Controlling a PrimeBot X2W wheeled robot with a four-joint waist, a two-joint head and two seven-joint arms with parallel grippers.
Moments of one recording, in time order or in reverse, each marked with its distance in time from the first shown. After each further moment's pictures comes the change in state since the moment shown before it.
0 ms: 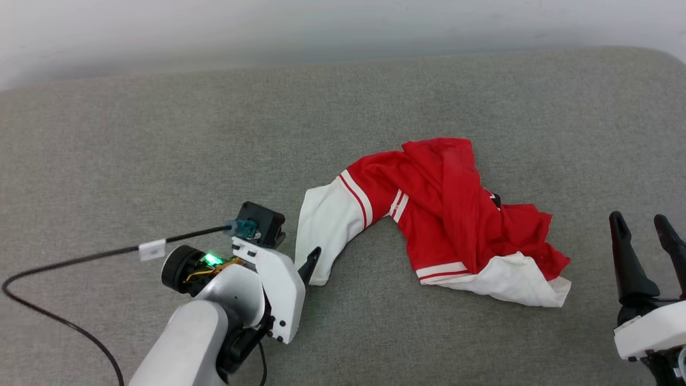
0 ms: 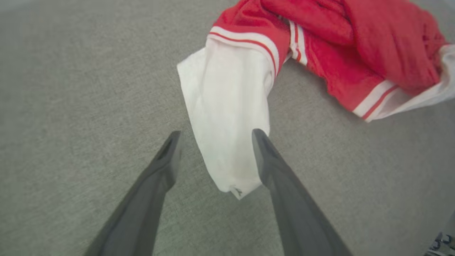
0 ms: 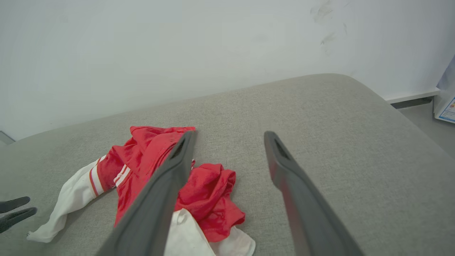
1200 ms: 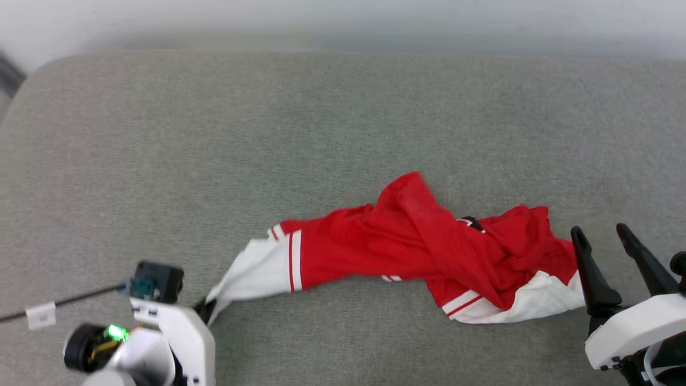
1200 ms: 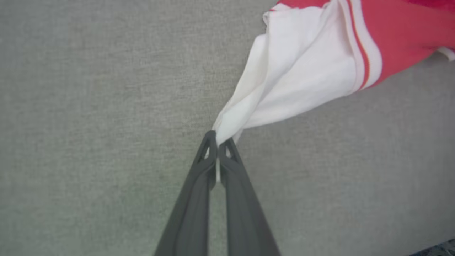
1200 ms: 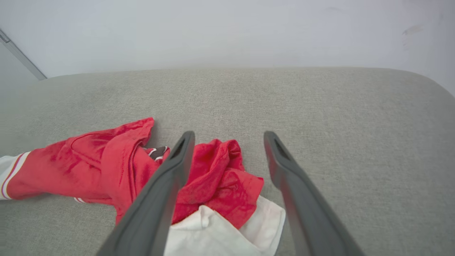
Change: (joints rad) left arm 0.223 0.244 0.095 -0.153 -0.159 0.151 0.059; right arm 0.003 -0.048 0.104 0.038 -0.097 0.000 0.022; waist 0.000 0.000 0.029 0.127
